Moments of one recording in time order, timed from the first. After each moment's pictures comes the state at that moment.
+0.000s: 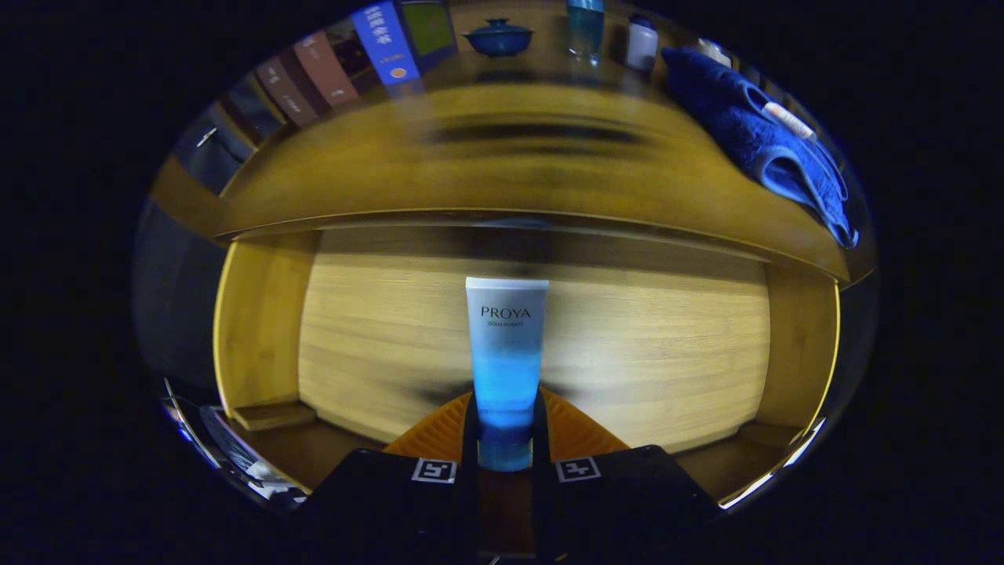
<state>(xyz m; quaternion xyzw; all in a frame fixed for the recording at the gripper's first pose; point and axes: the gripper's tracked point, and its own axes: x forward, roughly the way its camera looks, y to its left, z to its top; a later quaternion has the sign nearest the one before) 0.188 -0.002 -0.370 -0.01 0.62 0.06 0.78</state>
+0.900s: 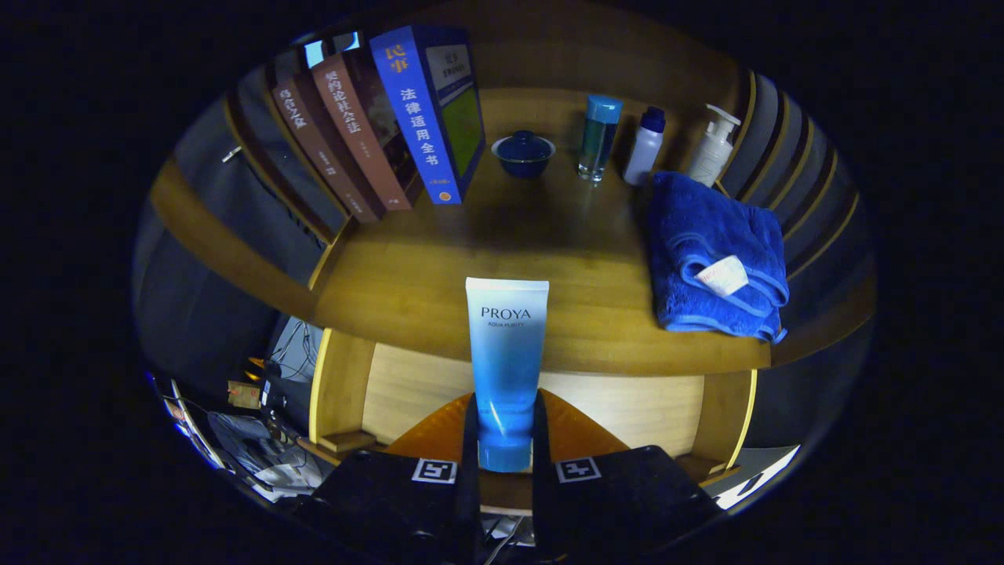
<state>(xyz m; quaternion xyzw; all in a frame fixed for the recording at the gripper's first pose) 0.276 0.005 -0.263 -0.02 0.56 0.07 0.83</state>
